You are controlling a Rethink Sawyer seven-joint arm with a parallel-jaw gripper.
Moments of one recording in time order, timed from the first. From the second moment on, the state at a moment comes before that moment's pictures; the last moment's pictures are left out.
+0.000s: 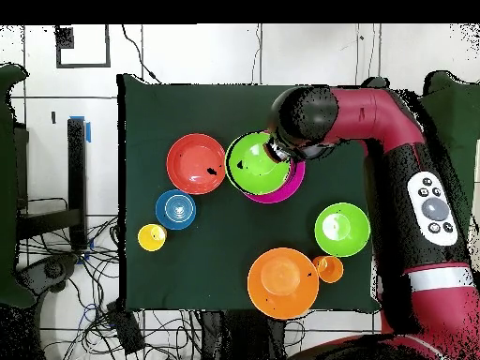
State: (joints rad) arm -0.70 -0.56 0.69 1.26 -0.60 1.23 1.10
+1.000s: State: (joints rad) arm -0.70 -0.55 0.69 1.25 -0.61 1.23 1.10
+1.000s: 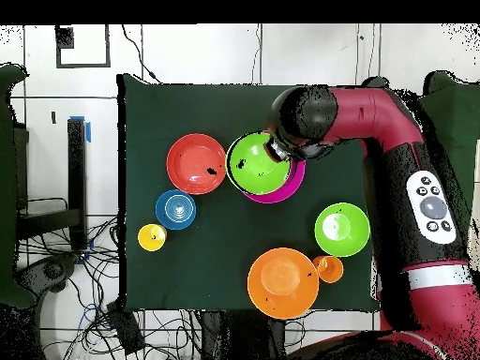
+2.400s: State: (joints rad) arm -0.70 -0.49 0.69 1.19 -0.62 1.23 1.10
